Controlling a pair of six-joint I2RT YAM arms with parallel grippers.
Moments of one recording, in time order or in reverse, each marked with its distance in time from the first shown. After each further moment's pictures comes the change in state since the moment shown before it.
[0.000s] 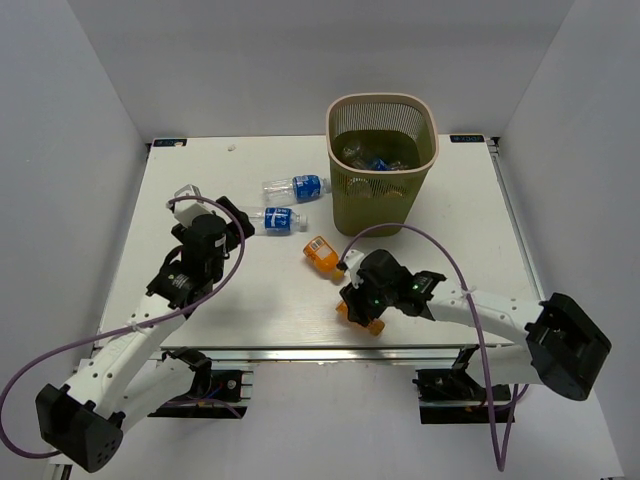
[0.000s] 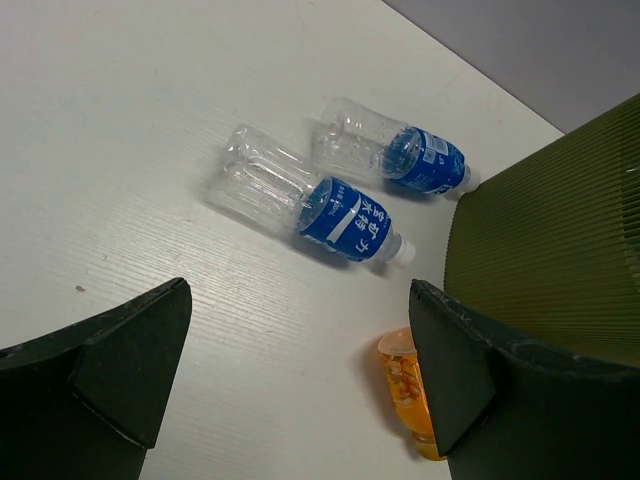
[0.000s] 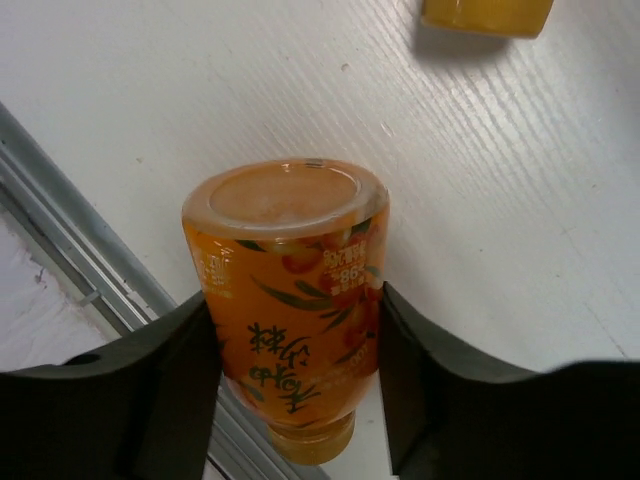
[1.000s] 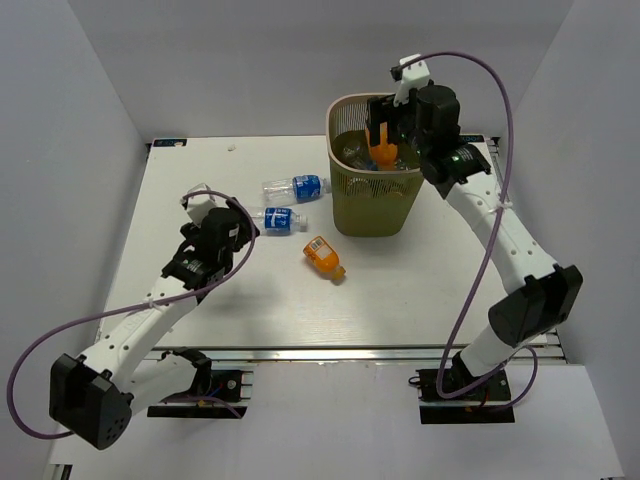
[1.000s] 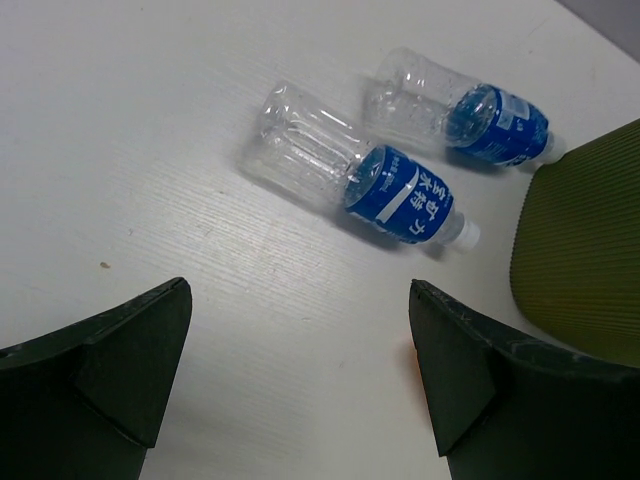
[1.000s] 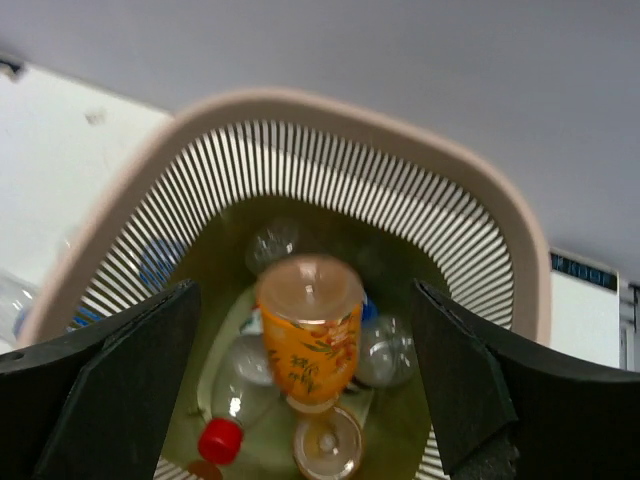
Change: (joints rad) left arm 0.012 0.138 0.014 -0.021 -0.012 -0.012; right arm -0.460 0.312 1.094 -0.014 0.201 -0.139
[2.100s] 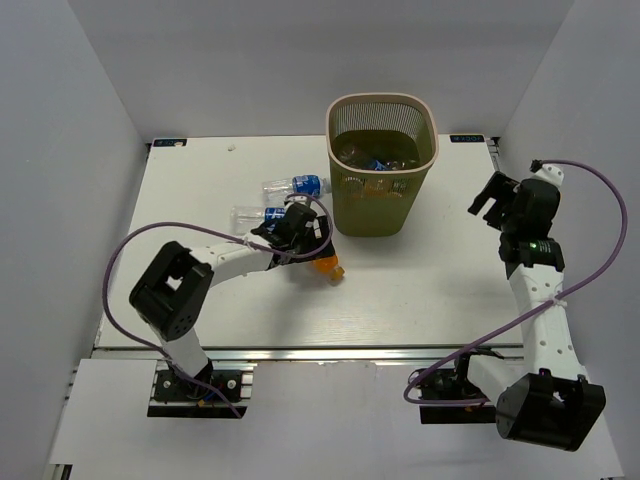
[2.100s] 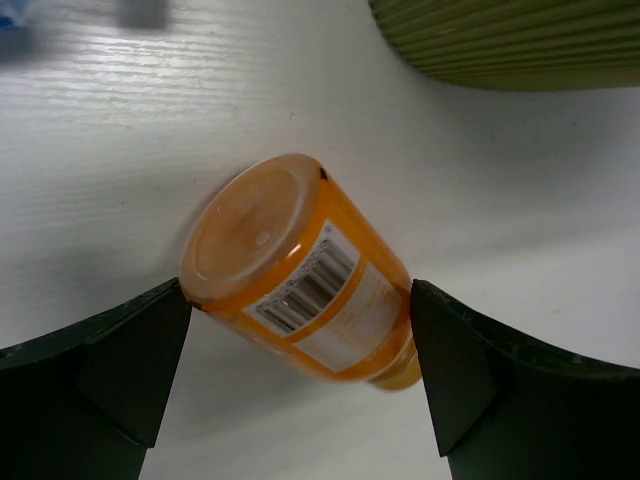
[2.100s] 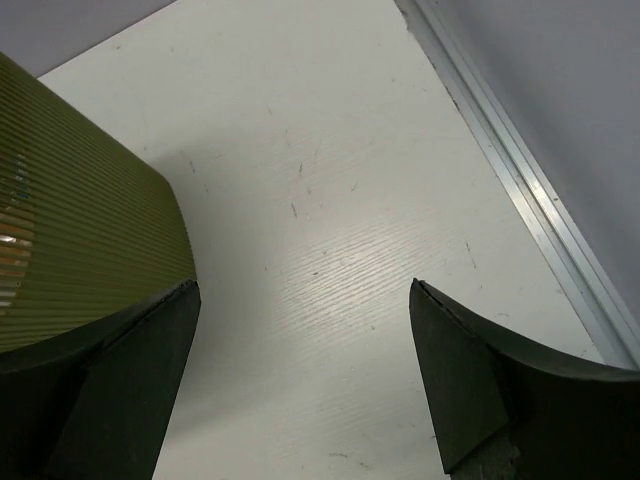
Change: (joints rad) left arm -0.208 0.673 0.214 0.182 0.472 -0.002; right arm -0.586 -0.564 -0.784 -0.055 0.010 0.360
